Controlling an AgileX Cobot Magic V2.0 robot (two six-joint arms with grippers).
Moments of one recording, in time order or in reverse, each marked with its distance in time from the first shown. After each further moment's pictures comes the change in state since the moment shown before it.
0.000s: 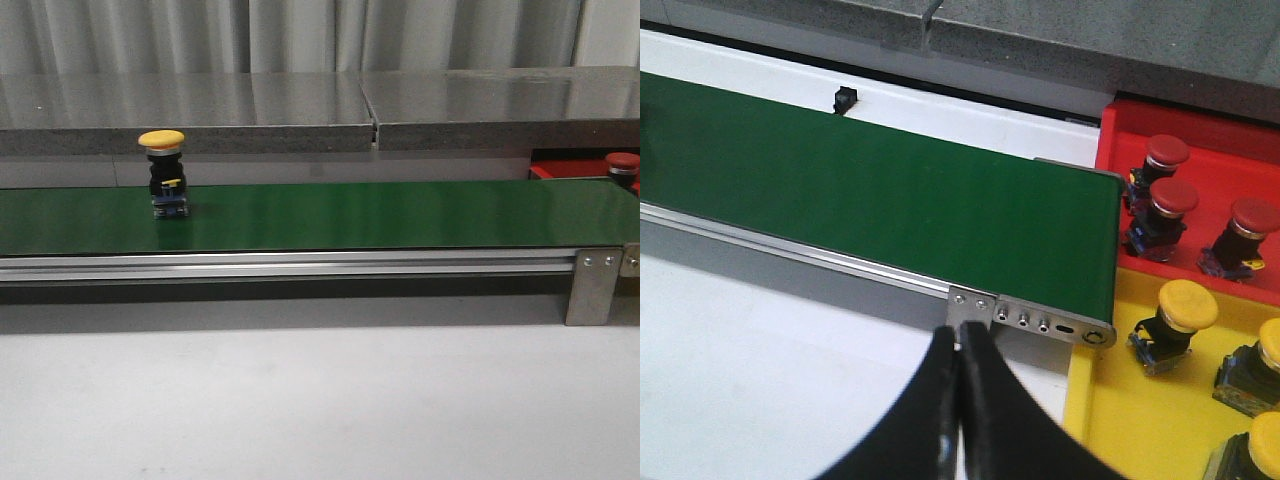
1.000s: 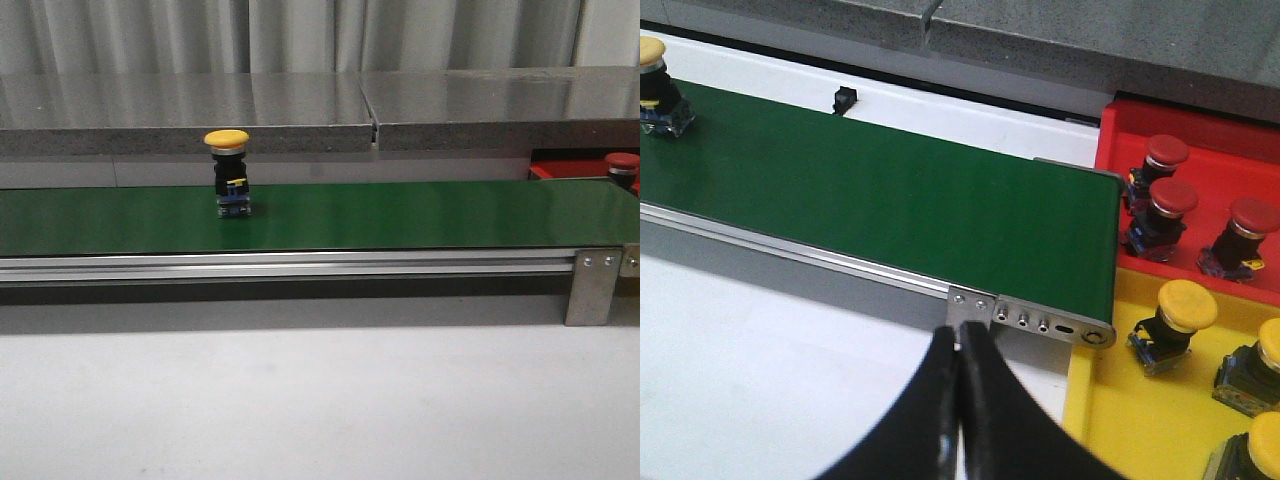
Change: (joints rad) left arm -0.460 -0.684 0.563 0.095 -0.325 -0.098; right arm 0.000 0.000 0.000 0.000 0.000 0.000
